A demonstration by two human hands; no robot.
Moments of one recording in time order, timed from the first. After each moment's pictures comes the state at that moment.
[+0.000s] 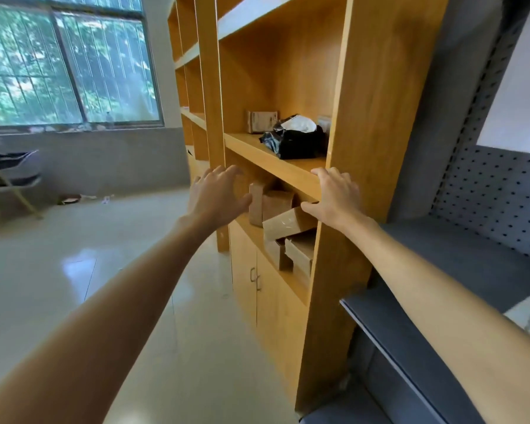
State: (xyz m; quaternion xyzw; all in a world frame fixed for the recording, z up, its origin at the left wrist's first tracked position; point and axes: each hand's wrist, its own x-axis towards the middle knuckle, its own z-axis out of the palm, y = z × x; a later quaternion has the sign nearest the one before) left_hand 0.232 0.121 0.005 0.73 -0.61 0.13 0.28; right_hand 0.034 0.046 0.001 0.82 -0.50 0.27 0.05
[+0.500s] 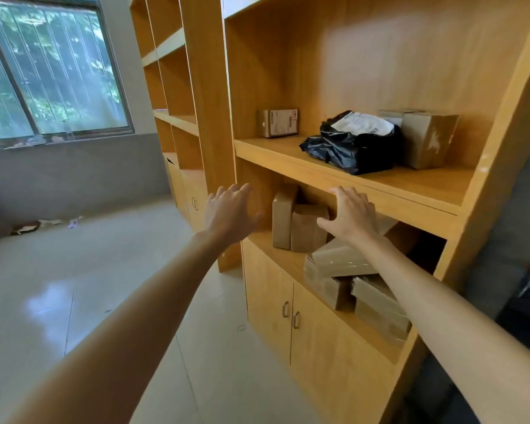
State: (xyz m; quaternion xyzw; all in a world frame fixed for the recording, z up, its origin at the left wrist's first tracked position) left_hand 0.496 -0.095 -0.035 0.68 -0.68 0.10 0.24; right_hand 0.282 -0.140 -0.052 0.75 -0.62 0.25 0.04
